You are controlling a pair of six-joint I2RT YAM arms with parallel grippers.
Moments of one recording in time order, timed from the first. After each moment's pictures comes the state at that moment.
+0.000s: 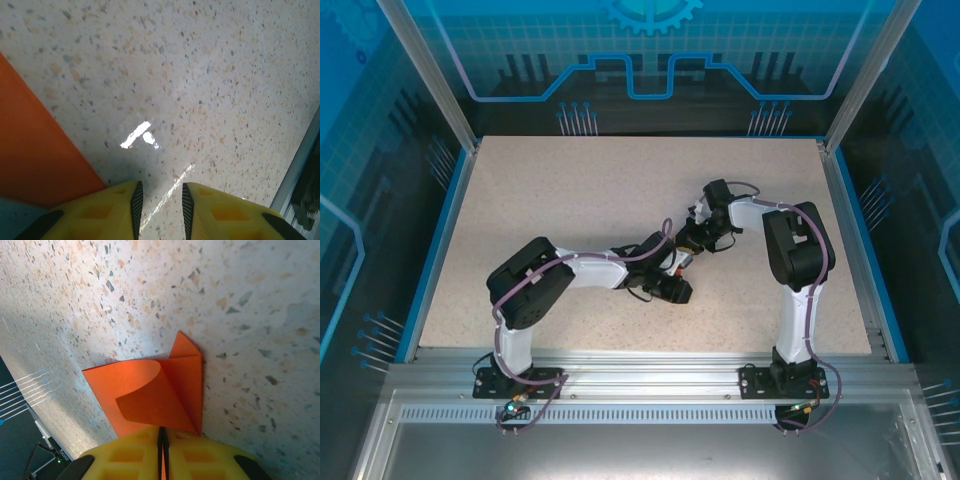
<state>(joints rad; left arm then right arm) -0.83 1.92 1.03 -0.07 0.49 -0.53 0.28 2.07 1.27 -0.54 -0.68 0.51</state>
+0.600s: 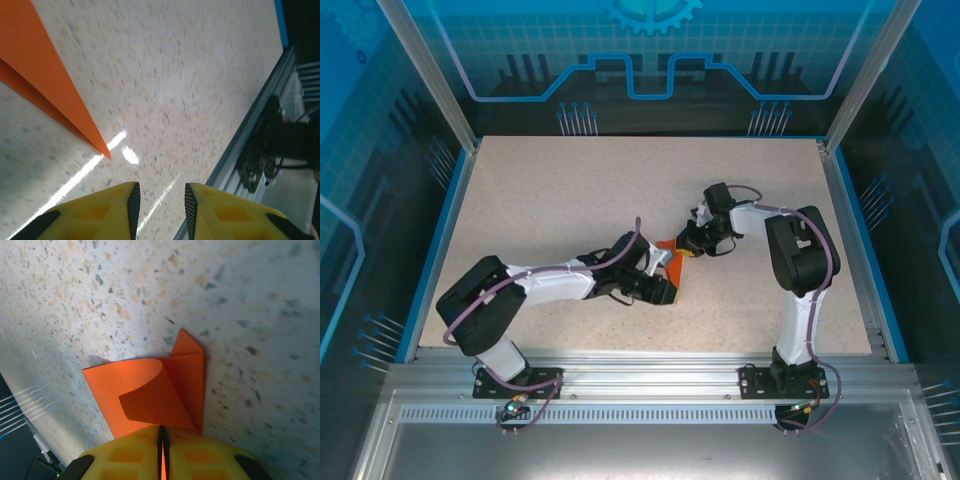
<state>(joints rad) -0.77 1.63 0.83 -0.02 0.55 -0.61 0.30 2.00 1.18 -0.44 -0.63 0.60</state>
